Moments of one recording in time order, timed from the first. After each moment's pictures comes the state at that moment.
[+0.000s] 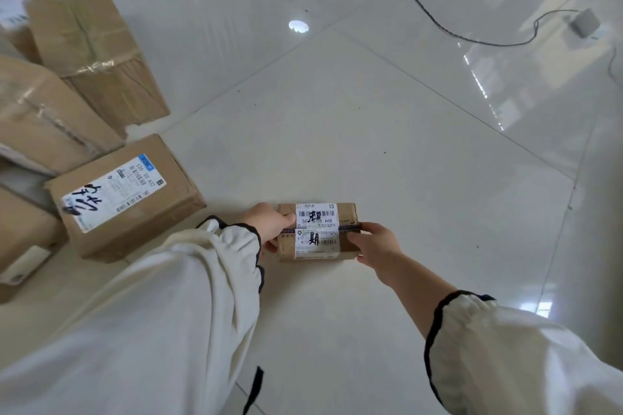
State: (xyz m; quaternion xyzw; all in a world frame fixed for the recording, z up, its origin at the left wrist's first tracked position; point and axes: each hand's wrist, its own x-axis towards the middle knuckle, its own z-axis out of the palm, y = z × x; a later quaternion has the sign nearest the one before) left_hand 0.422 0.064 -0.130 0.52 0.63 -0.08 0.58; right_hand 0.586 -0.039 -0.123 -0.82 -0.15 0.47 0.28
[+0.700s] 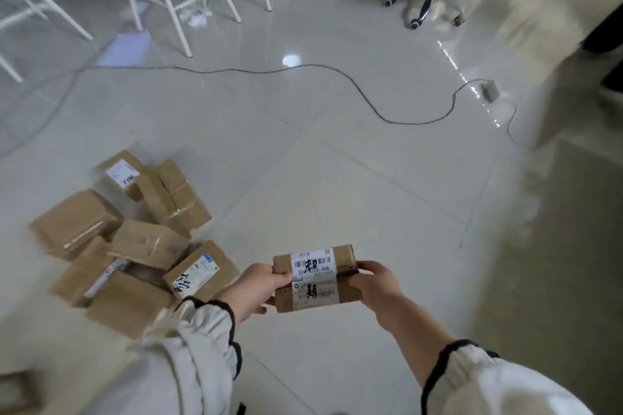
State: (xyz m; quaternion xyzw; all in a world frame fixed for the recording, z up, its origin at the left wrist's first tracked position) left_hand 0.428 -0.003 0.313 0.49 0.61 -0.07 0.61; right_hand 0.610 -0.091 0.294 -0.79 -0.07 0.52 0.32
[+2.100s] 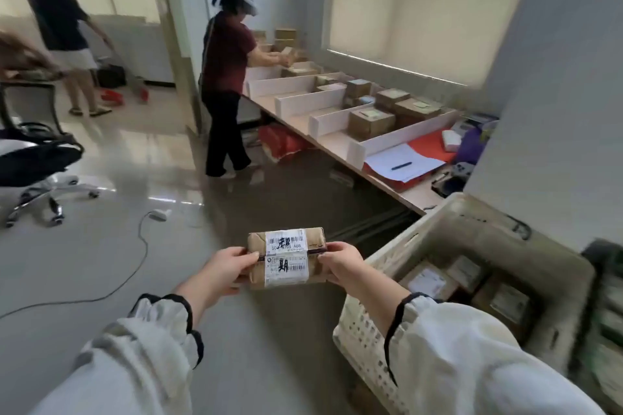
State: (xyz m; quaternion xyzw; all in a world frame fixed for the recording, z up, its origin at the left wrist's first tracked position) left_hand 0.545 -0.271 0.775 0.79 0.14 -0.20 0.57; right_hand 0.551 -0.480 0.769 -0.74 0.21 0.12 0.62
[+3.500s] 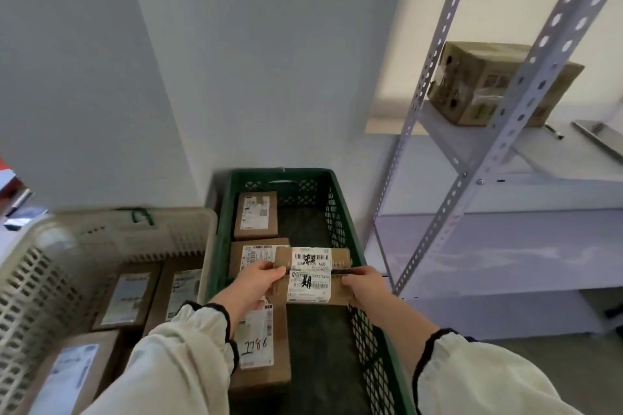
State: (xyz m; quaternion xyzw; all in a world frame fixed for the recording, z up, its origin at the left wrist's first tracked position) left_hand 0.449 -1.053 0.673 0.74 -0.21 -0.53 0.35; right_hand 0.269 -1.146 0.656 -0.45 0.66 -0.13 0.58
